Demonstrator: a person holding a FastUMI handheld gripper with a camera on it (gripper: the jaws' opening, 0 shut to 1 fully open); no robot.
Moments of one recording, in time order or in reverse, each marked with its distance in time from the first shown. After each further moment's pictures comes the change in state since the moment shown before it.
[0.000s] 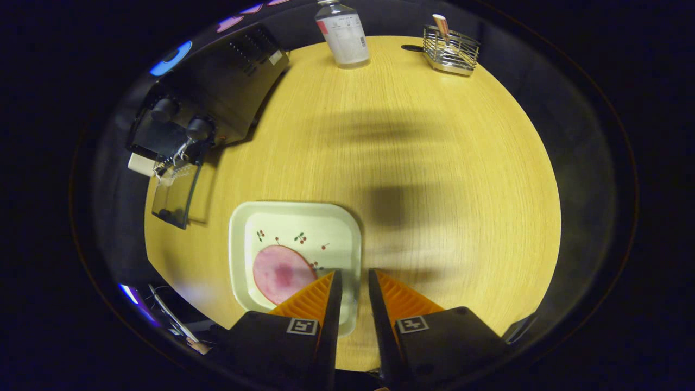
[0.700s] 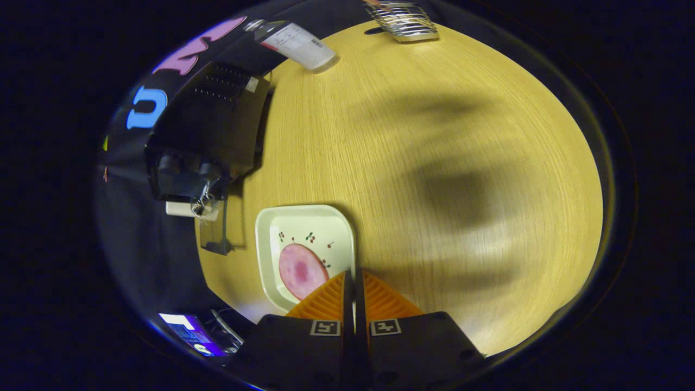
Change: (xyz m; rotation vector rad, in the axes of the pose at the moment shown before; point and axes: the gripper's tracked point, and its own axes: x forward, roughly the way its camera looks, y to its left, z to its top) arm -0.012 0.014 0.005 0.337 -0.008 0.396
